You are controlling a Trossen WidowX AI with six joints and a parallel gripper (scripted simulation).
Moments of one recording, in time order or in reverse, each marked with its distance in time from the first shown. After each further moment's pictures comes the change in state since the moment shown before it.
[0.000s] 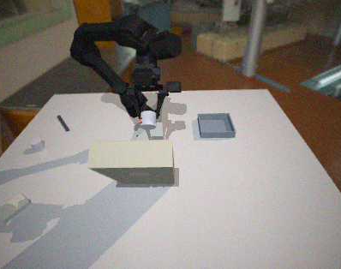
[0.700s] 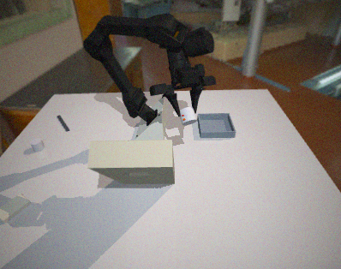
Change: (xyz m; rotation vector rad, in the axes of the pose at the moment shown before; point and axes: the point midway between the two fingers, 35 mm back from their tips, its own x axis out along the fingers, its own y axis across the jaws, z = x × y) arm -0.008 0.106 -0.030 -0.278 0.040 0.164
